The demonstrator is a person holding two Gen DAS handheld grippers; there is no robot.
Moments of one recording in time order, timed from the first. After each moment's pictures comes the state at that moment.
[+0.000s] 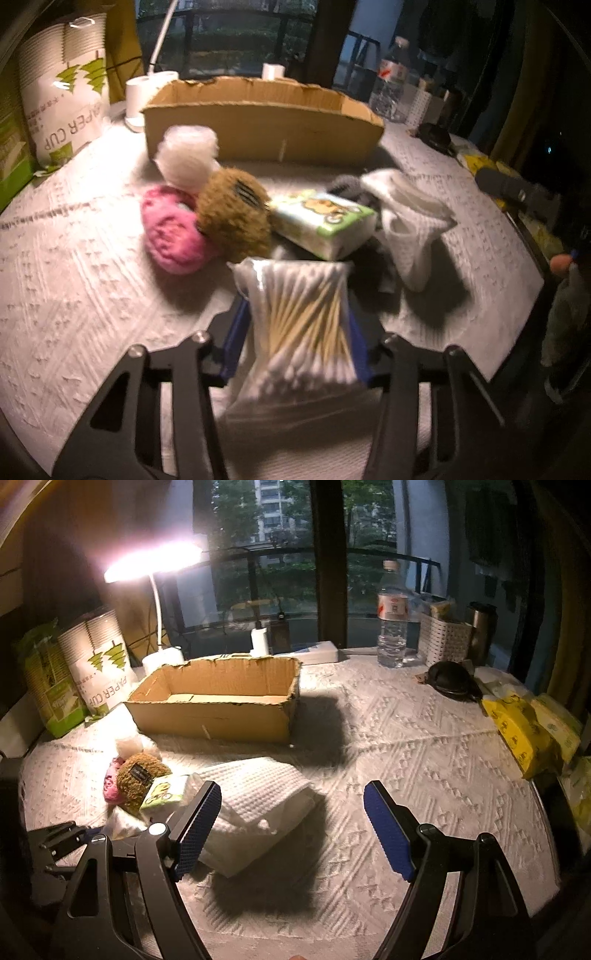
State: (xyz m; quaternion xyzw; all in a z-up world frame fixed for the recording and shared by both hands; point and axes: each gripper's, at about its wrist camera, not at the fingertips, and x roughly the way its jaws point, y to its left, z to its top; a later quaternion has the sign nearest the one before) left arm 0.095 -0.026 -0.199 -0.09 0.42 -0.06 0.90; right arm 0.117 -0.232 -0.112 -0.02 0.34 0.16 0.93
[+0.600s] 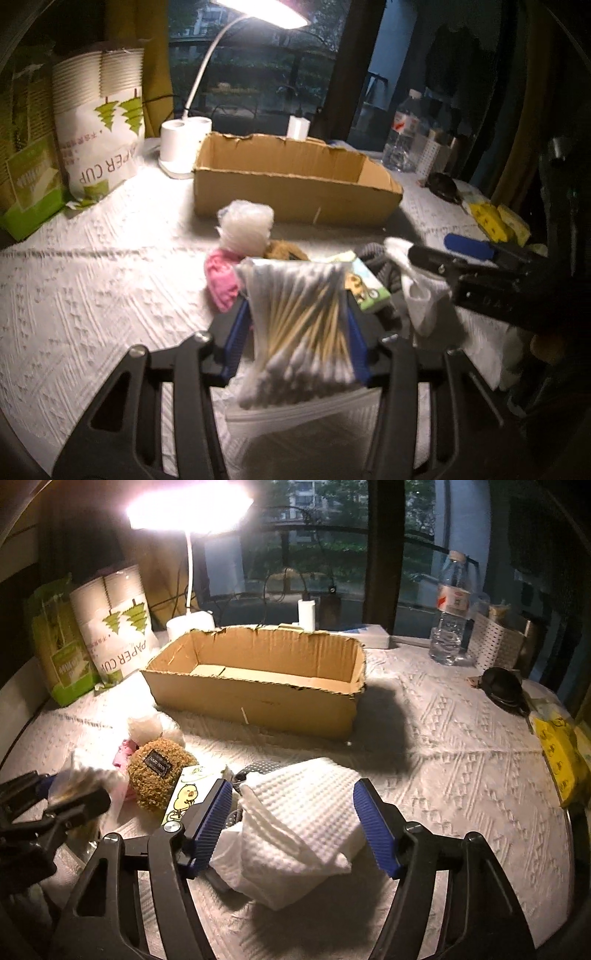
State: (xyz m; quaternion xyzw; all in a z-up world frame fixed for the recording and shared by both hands) left arm 0.093 0.016 -0.161 -0.10 0.36 -0.04 0.93; right arm 0.146 -0.169 -0.132 -0.07 0.38 0.20 0.90
